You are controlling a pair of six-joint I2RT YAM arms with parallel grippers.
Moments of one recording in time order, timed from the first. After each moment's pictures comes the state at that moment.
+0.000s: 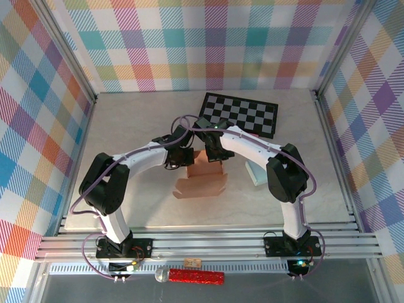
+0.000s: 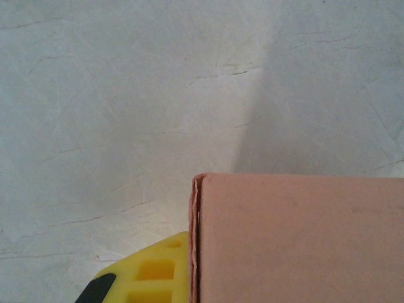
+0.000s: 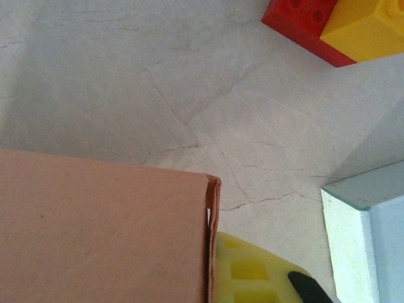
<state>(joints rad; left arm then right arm) -0.57 1.76 1.14 -0.50 -0.02 -0.63 0.78 2.00 1.68 -1.10 0.31 0.62</state>
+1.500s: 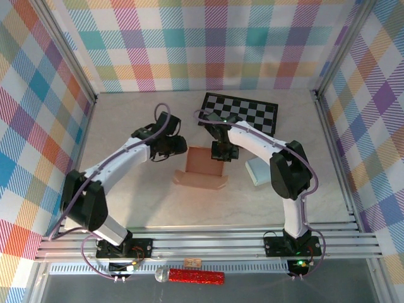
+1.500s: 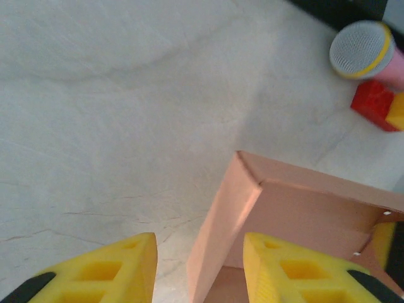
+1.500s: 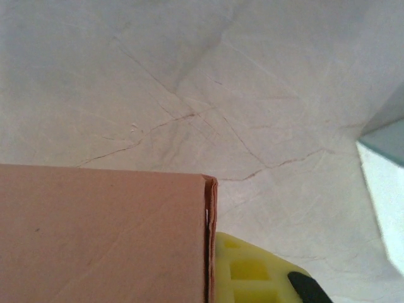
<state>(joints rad) -0.49 1.53 1.24 -0.70 -0.02 -0.66 0.66 2.00 1.66 -1.14 0.07 0.79</state>
